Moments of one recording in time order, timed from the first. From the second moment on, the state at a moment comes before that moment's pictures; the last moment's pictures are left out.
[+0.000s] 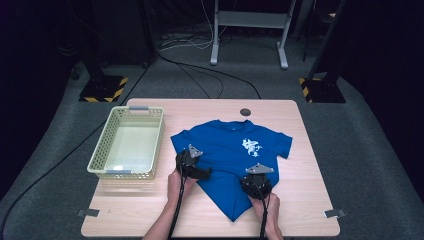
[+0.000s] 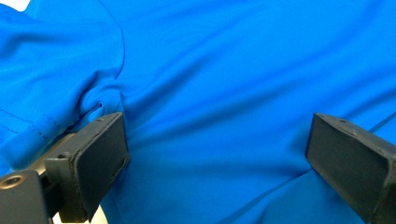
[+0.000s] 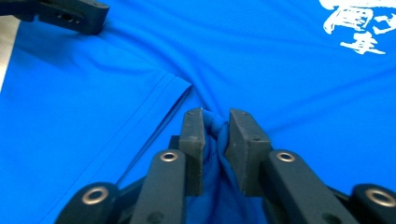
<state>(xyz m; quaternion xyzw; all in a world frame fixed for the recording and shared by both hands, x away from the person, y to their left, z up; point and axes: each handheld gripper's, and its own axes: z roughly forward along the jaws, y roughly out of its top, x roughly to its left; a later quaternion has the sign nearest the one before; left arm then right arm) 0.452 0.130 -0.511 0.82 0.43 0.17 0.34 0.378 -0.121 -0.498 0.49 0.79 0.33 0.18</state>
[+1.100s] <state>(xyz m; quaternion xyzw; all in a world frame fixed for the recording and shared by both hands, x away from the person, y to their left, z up) 0.452 0.130 -0.511 0.82 0.43 0.17 0.34 0.353 -0.151 -0.477 0.48 0.77 0.37 0.19</state>
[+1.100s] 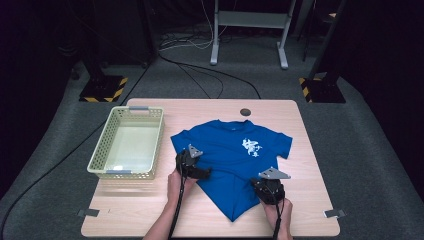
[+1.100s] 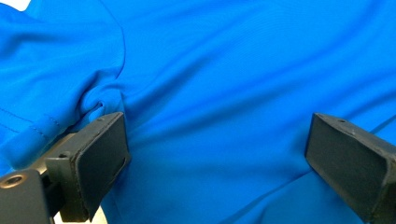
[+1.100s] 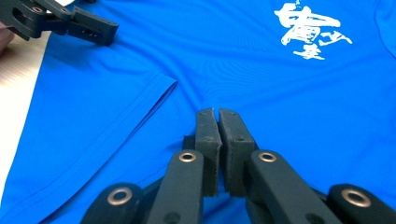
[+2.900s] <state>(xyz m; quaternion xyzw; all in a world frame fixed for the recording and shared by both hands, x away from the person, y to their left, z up) 0.452 0.130 -0.511 0.82 0.43 0.18 0.34 0.284 -0.238 -0.474 0.56 0.71 0.37 0.21</state>
